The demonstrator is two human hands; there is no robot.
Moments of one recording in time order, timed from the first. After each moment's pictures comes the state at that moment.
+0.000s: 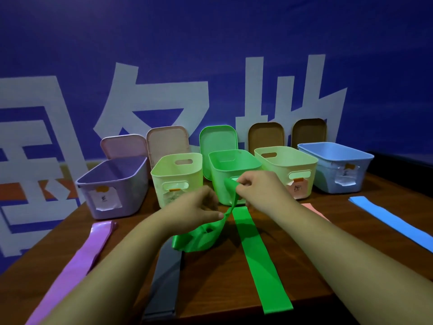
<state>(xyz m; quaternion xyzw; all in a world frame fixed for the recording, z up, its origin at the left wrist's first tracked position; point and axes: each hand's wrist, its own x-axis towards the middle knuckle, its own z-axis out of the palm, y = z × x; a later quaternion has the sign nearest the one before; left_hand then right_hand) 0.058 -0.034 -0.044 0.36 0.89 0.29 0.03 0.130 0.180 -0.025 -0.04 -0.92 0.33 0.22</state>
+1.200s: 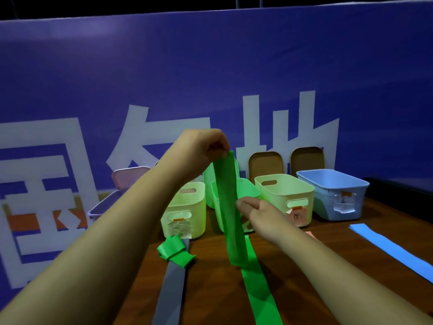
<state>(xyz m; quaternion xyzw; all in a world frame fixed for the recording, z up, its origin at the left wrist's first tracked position) 0.083 -0.009 0.130 0.46 0.79 0.22 -0.34 0.147 0.187 -0.017 0.00 -0.84 0.52 0.14</state>
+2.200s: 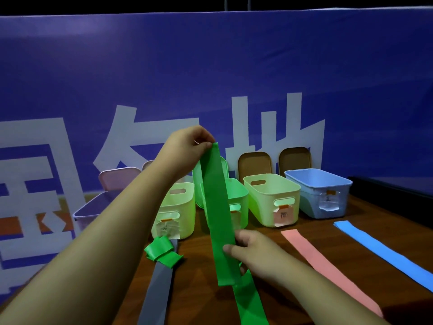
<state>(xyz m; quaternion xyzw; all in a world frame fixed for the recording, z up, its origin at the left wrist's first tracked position) 0.073 0.010 0.133 0.36 0.82 0.35 -0.28 0.188 0.180 -0.059 0.02 -0.85 0.52 0.03</state>
